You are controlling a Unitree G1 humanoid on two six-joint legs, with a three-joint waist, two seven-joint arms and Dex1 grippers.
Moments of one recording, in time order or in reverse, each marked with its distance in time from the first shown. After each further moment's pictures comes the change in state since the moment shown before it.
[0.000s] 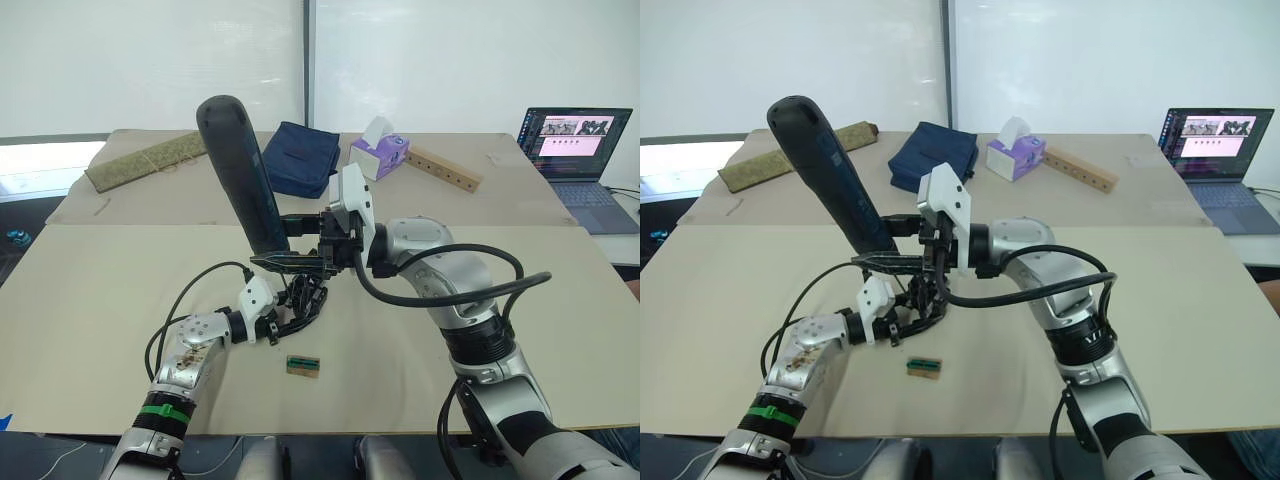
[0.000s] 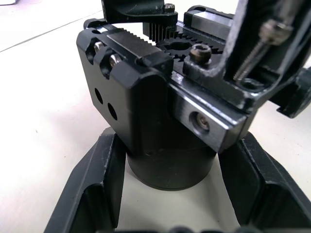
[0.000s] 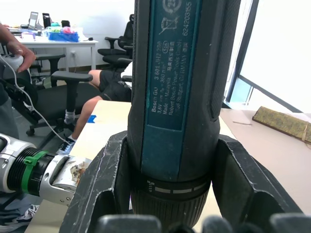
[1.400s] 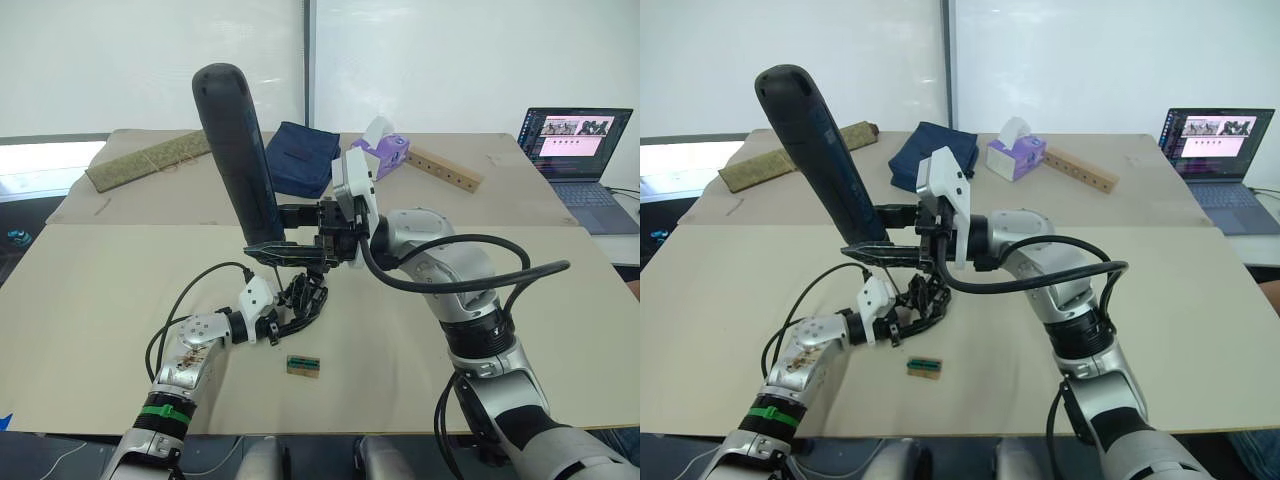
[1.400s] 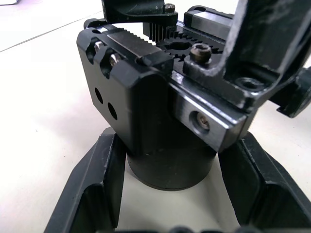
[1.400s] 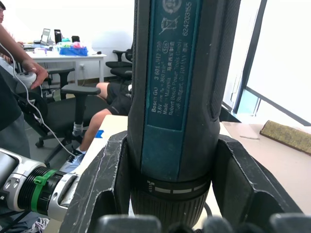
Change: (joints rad) left arm 0.003 -0.004 0.000 -0.002 0.000 0.001 0.004; right arm -0.036 0.006 -0.018 0.004 0.065 0.030 -0.012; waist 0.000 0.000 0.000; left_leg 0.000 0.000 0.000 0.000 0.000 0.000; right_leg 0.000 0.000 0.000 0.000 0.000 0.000
